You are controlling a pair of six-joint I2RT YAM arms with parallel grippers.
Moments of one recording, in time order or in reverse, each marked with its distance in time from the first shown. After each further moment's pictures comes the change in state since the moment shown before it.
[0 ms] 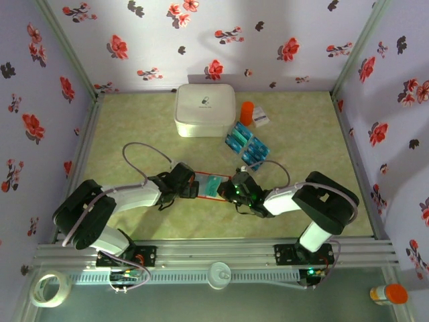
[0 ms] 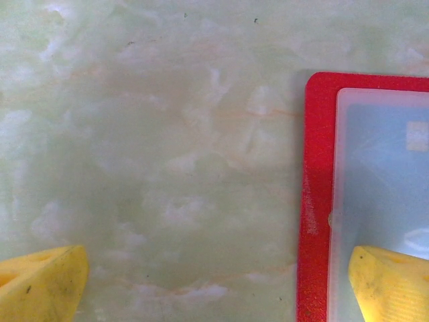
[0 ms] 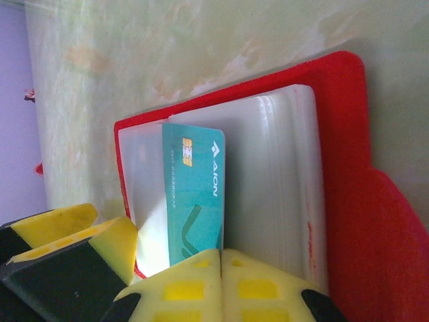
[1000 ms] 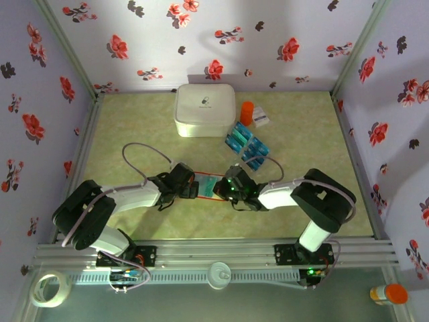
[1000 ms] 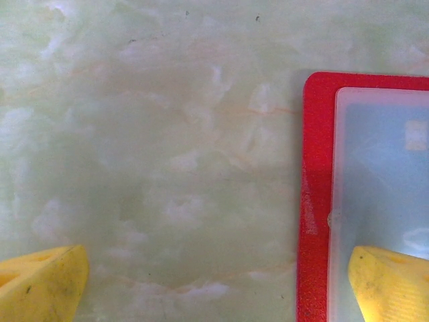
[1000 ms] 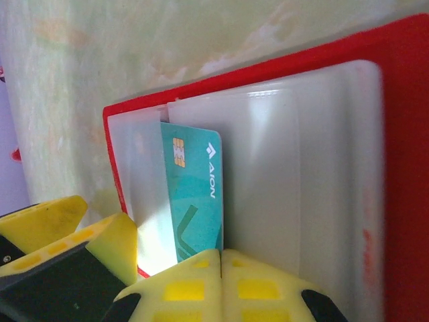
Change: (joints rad) left arm 0.000 -0.004 -0.006 0.004 0.000 0.000; right arm 0.000 0.038 0.130 -0.177 -0.065 -0.011
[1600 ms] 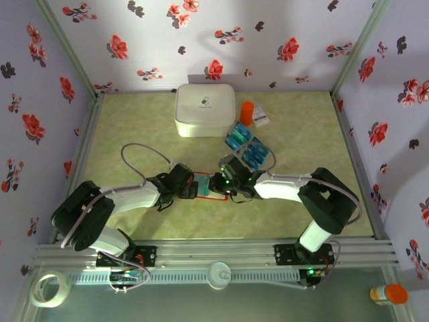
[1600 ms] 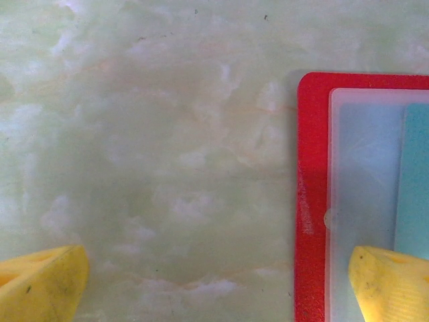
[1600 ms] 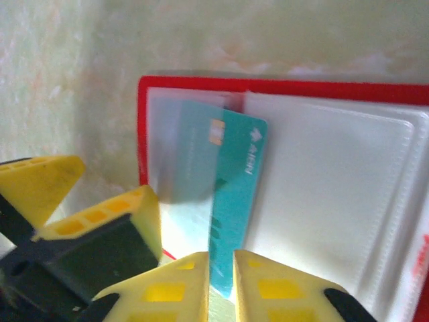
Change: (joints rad) left arm 0.002 -0.013 -0.011 0.002 -0.003 -0.003; right arm -0.018 -0.037 0.215 -0.372 -0.066 -0.268
